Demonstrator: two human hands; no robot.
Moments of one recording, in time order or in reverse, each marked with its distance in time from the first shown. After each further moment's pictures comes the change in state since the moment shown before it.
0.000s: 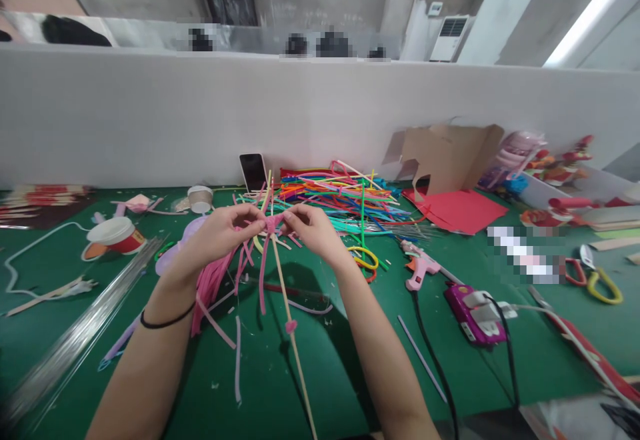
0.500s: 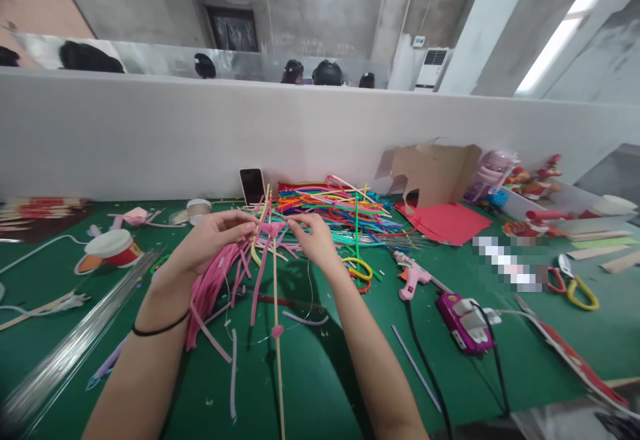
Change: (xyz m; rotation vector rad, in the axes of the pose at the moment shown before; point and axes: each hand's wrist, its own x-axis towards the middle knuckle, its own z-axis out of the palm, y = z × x) left_hand -0.003 -0.010 -0.009 -0.470 0.034 -0.162; right_hand 0.006 0.015 -0.004 -0.283 0.250 -0.135
